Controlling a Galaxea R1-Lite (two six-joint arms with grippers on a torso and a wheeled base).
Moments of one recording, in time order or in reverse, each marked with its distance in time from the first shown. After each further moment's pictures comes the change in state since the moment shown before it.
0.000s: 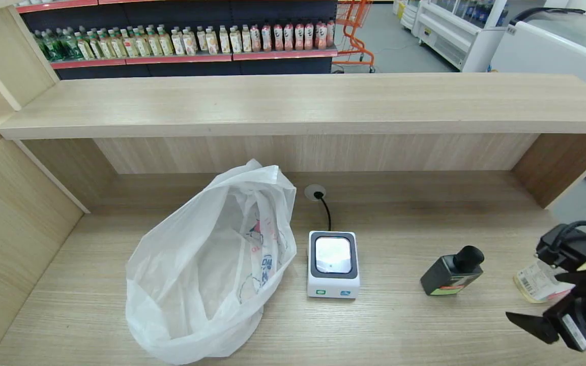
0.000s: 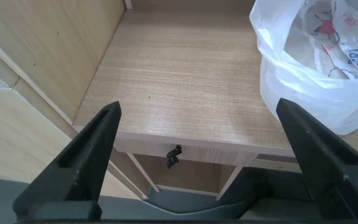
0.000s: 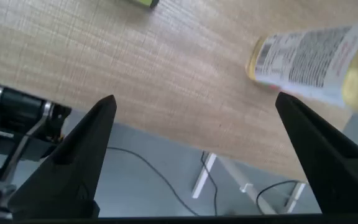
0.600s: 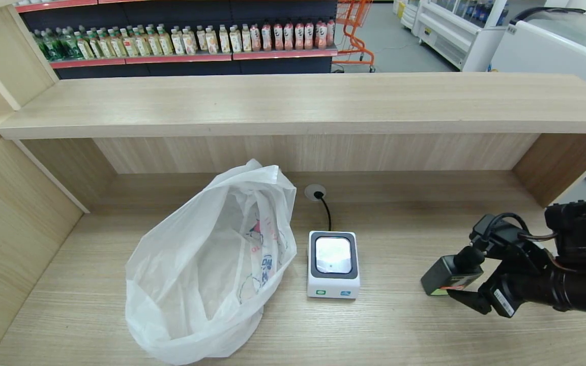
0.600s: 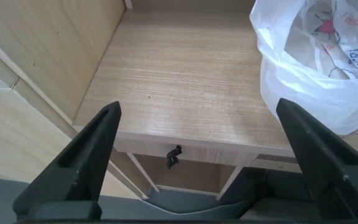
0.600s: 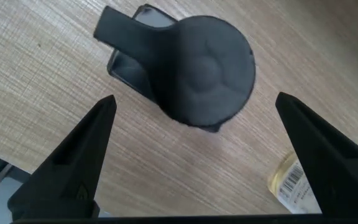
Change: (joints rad) left arm 0.001 0.000 0.000 0.000 0.000 0.000; right arm 0.034 0.304 -0.012 -0.330 0.192 -0.099
